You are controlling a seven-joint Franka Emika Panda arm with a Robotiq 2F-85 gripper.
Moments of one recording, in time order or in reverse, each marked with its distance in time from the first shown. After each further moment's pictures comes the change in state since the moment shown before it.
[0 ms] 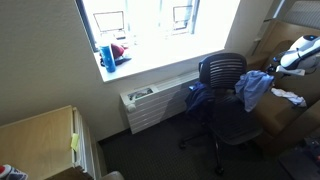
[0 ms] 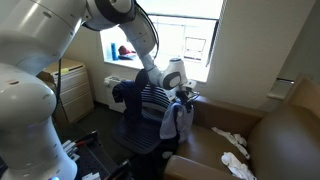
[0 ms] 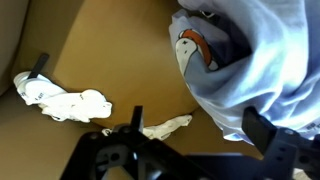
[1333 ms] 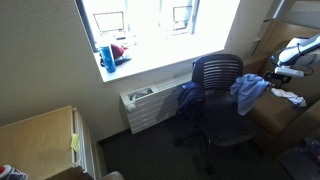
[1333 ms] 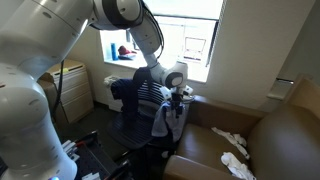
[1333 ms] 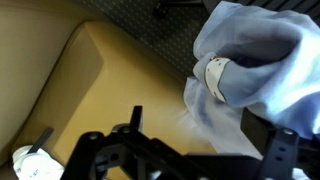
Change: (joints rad) arm -0.168 -0.004 0.195 0.082 -0.038 -0.372 0.004
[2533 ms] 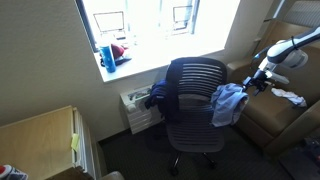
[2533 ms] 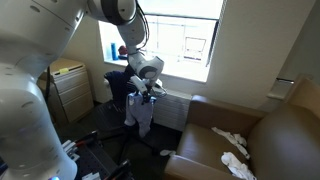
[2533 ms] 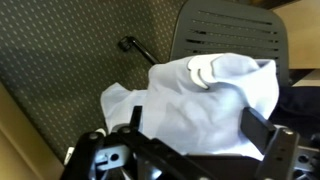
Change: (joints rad) arm -0.078 -0.089 0.410 -0.134 0.239 -0.082 -0.443
